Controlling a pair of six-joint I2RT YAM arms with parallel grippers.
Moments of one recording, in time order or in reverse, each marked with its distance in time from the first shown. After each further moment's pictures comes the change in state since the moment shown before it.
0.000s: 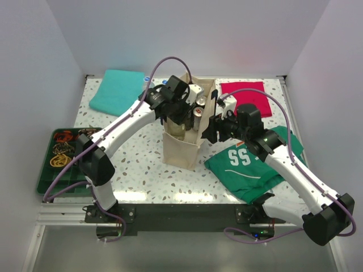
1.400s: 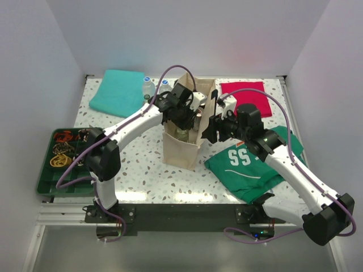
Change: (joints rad) left arm 0.000 0.083 -0.107 0.154 0.068 0.000; right arm 0.000 0.001 0.000 0.003 0.000 0.000
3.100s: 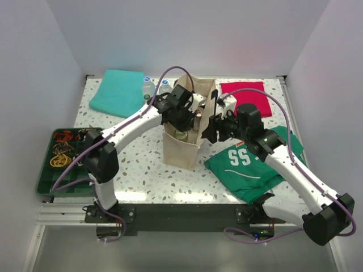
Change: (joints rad) left arm -0.013 -0.027 -0.011 -0.055 -0.048 -0.035; right arm 0.000 0.000 0.000 0.003 0.000 0.000
